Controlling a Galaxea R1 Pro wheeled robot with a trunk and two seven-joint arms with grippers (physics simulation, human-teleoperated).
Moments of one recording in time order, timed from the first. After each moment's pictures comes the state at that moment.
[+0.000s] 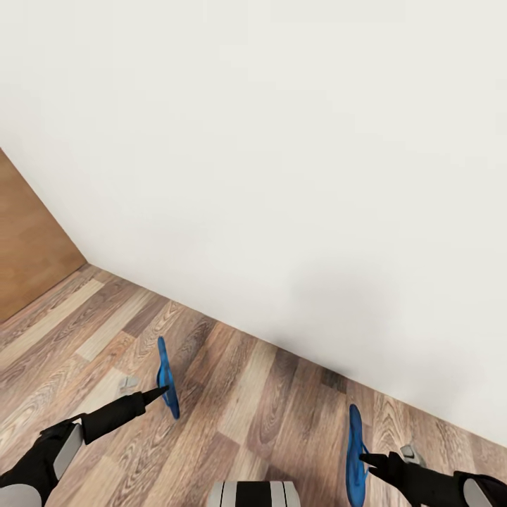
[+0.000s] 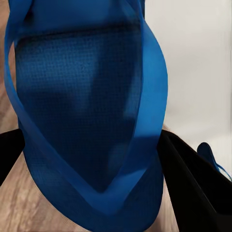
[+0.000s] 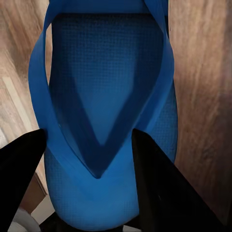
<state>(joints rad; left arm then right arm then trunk) -0.52 0.25 0.24 -0.58 0.26 0.31 -1.09 -0.22 -0.34 -0.15 -0.82 -0.59 0.90 0.68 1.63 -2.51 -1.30</state>
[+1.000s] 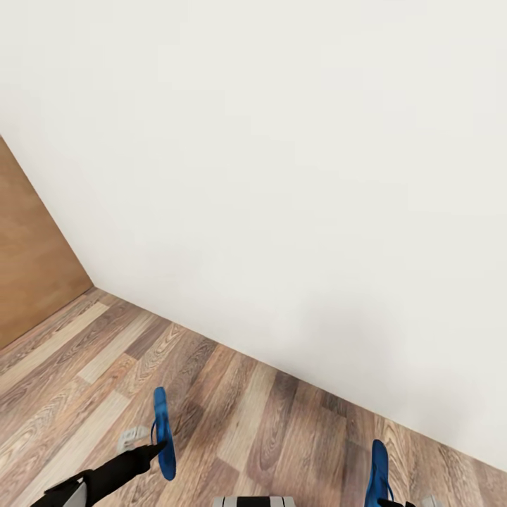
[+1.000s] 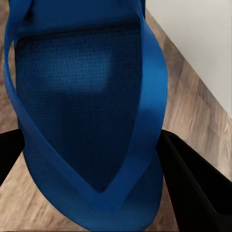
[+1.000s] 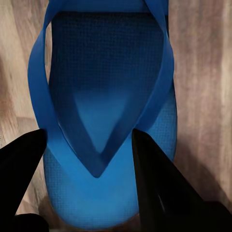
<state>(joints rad) -0.50 0.22 0.24 -0.20 0.17 0.04 -0.87 -0.22 -0.33 -0.15 -0.44 -0.54 0.43 0.68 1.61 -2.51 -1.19</state>
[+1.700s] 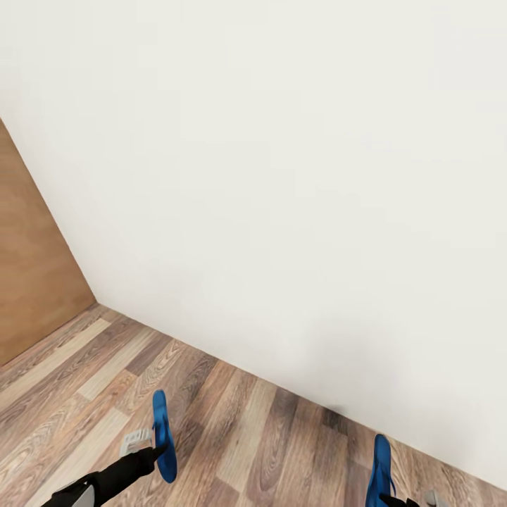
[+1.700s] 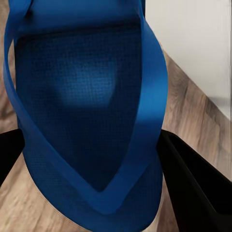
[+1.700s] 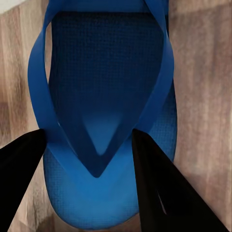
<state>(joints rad) -0.50 0.20 0.25 -0.19 0.17 0.00 -0.77 -0.22 -0.33 -0.15 -0.43 -0.55 0.35 0.68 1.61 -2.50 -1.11</state>
